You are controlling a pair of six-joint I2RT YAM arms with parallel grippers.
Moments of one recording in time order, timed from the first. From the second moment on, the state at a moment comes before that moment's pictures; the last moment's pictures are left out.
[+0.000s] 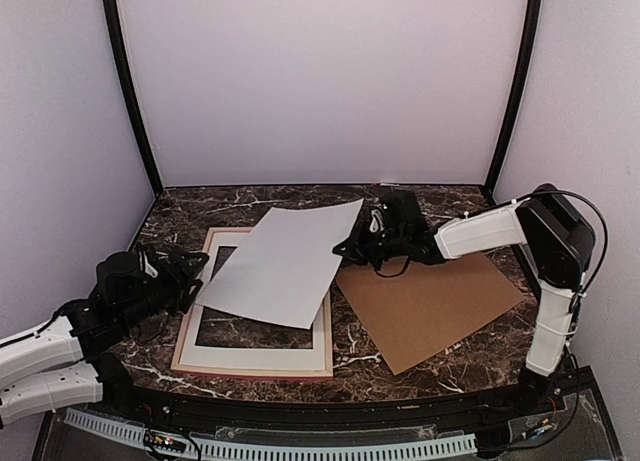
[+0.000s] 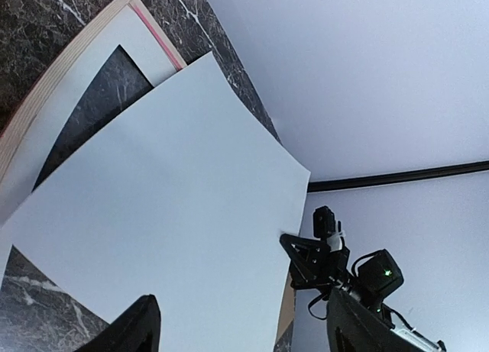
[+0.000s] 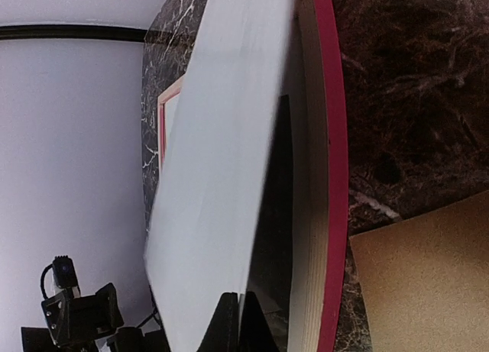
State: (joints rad) left arm -0.62 0.65 0.28 0.05 -0.12 -1.35; right arm 0.69 1.90 1.08 0.26 -0.40 1.10
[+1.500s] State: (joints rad) left arm -0.20 0.90 0.70 -0.40 -0.19 -0.58; right arm 0.74 2.00 1.61 0.23 -0.83 1.20
